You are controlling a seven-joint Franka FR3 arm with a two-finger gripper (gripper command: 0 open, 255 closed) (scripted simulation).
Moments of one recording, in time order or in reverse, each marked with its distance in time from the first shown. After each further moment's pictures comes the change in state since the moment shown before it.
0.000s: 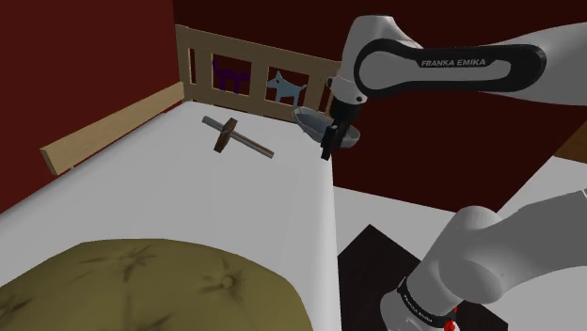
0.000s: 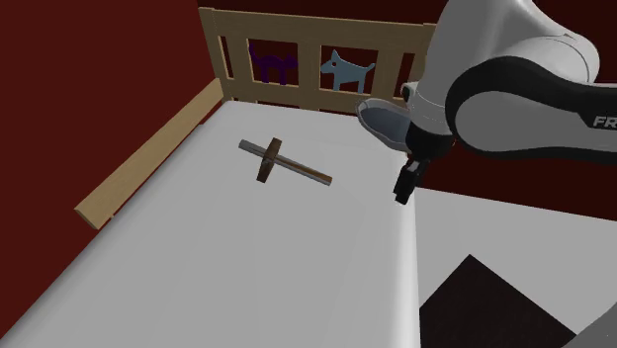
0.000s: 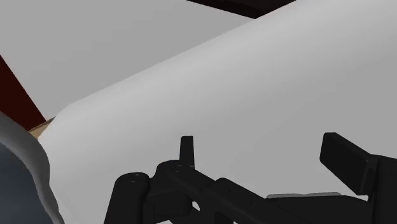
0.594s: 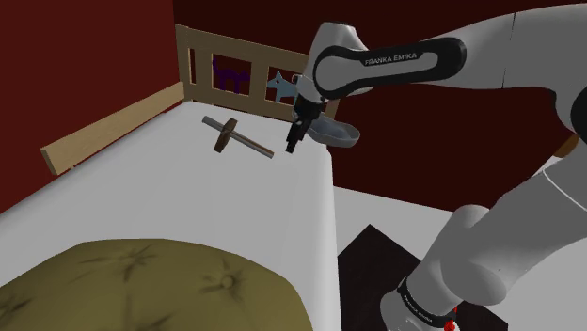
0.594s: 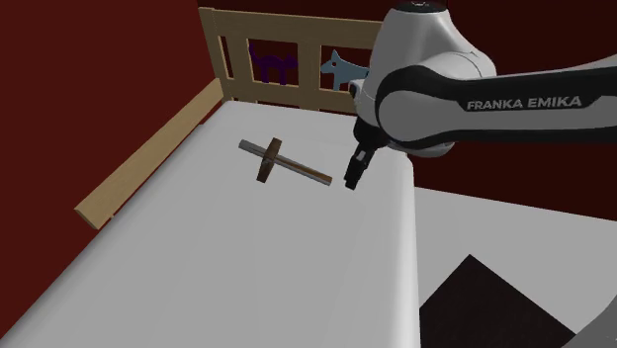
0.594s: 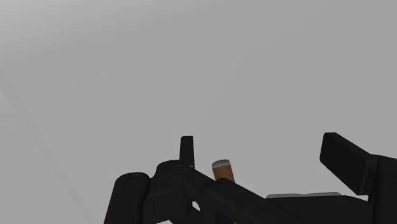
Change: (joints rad) arm 0.059 0.277 -0.026 0.152 0.070 0.235 -0.158
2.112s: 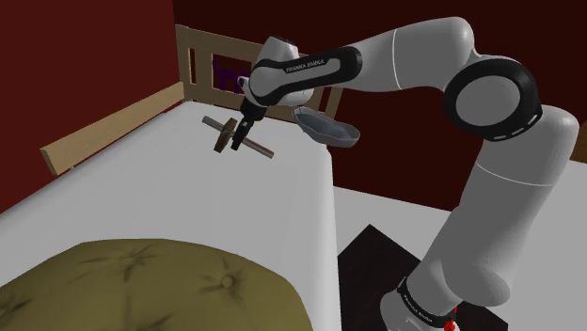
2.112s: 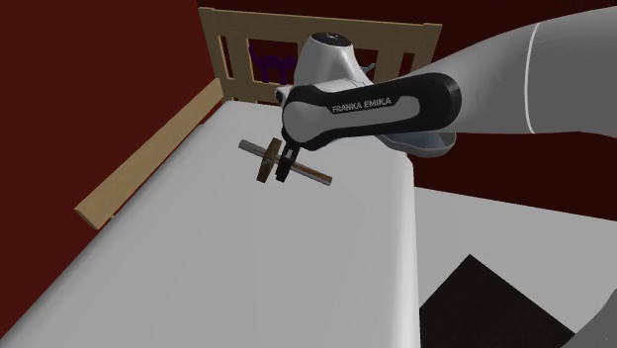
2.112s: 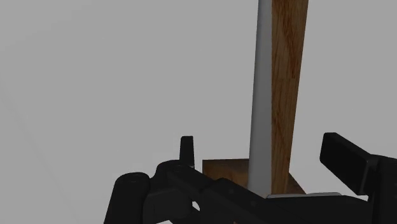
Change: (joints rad) arm 0.054 0.466 0.030 0.373 0.169 0.235 -0.264
